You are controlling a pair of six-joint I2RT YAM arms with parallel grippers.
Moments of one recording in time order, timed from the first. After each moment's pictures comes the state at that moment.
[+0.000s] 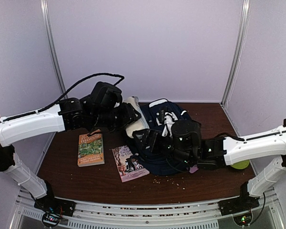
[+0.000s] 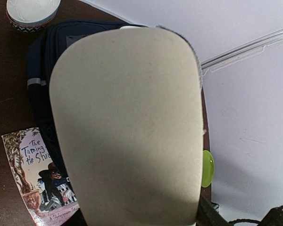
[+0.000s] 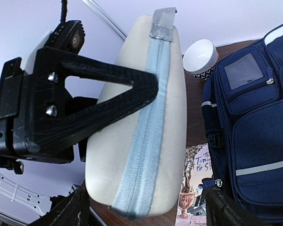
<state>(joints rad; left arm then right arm) -1.01 1.49 1.36 -0.46 -0.25 -1.11 1.23 1.45 0.96 0.25 0.40 0.81</state>
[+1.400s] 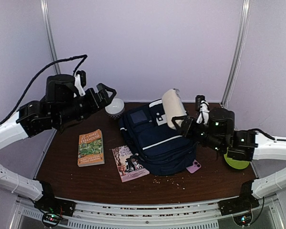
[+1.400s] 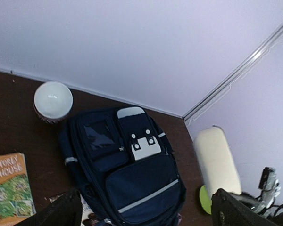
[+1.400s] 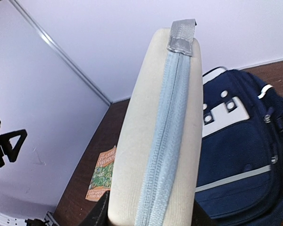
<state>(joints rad) -0.97 1.14 1.22 -0.37 -0.42 -0.84 1.03 1.10 0.80 0.07 0.42 0.73</state>
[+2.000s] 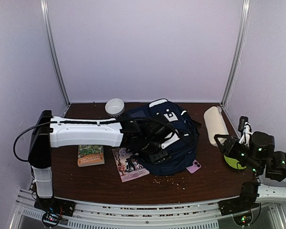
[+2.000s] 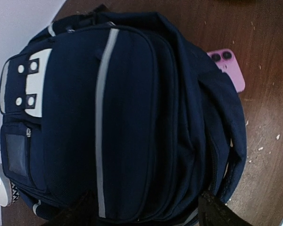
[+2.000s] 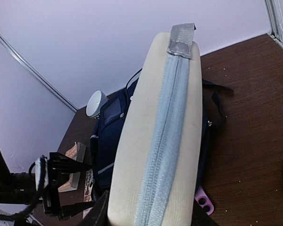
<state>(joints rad) -1.20 1.96 1.66 -0.58 -0.28 0.14 1.01 0.39 0.53 -0.43 0.59 0.79</state>
